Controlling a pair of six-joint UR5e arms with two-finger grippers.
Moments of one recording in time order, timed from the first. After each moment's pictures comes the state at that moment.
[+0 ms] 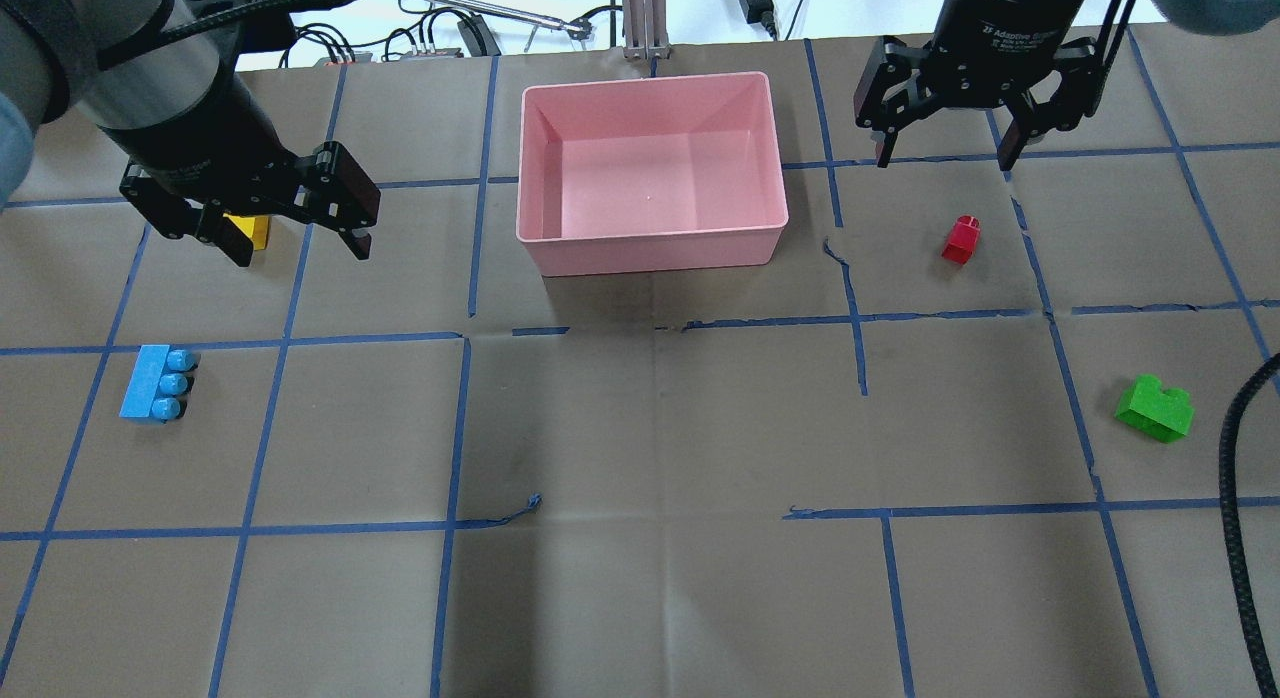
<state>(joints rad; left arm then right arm) -1.52 -1.49 -1.59 -1.65 1.58 0.03 1.59 -1.46 1.38 -1.43 -1.58 0.13</state>
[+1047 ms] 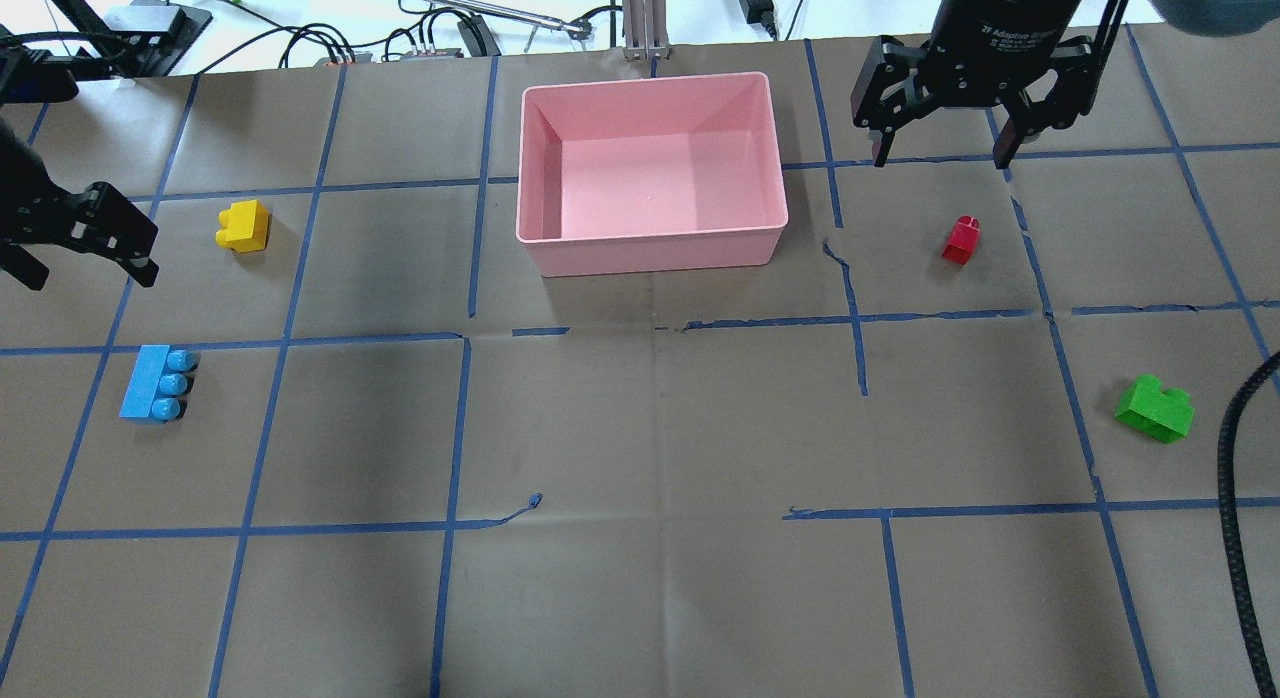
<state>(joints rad) -1.14 -1.59 -1.65 -1.50 1.67 0.47 1.59 -1.46 1.38 -1.44 -1.58 0.07</state>
